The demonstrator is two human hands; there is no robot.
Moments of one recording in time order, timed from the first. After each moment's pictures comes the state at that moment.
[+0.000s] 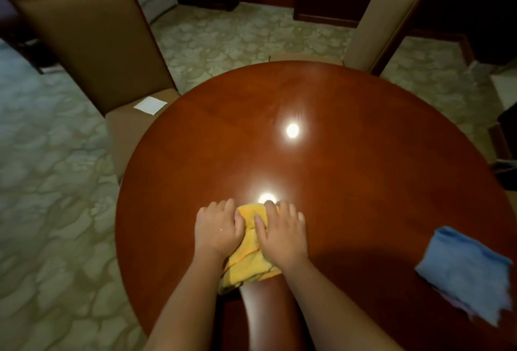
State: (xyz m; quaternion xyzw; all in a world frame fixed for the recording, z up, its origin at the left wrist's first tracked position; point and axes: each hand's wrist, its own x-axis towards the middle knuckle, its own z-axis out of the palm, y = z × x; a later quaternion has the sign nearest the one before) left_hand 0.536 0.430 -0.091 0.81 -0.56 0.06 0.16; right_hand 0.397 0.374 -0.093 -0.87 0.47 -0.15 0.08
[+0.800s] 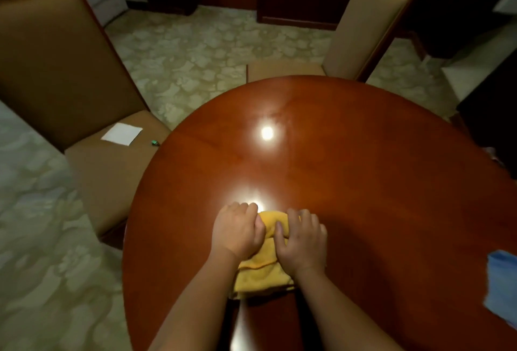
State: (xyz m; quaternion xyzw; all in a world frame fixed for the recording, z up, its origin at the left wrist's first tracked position) left_hand 0.646 0.333 -0.088 0.70 -0.69 0.04 0.14; right_hand 0.499 0.319 -0.105 -0.77 0.60 -0.21 0.01
